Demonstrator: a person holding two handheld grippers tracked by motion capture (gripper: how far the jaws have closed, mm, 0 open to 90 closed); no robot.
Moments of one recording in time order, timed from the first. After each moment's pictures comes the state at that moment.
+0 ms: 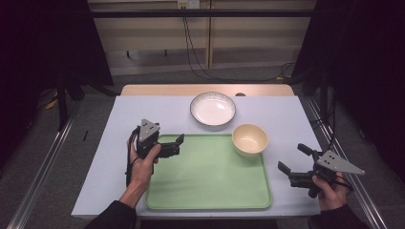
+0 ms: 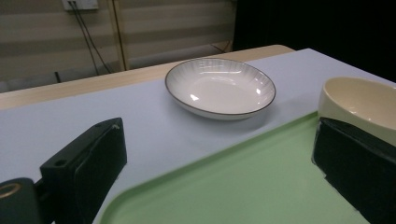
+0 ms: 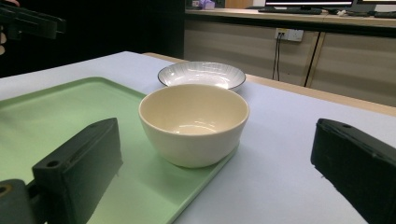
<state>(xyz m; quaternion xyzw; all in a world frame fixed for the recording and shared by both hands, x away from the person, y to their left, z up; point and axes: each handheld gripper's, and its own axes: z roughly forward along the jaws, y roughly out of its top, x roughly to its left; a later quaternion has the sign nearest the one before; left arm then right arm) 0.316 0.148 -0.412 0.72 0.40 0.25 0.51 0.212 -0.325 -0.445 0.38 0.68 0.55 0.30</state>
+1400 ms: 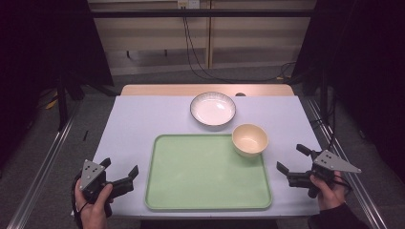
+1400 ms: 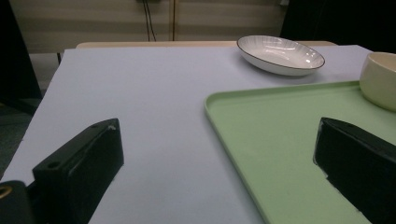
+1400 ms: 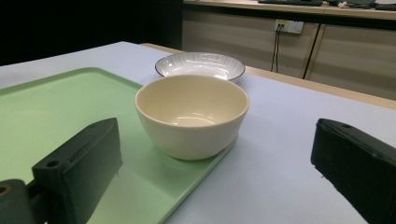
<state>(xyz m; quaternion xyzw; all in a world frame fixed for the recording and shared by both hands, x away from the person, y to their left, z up) 0.225 0.256 -0.435 0.67 0.47 0.28 0.50 0.215 -0.323 -0.447 0.39 0.69 0.53 0.30</state>
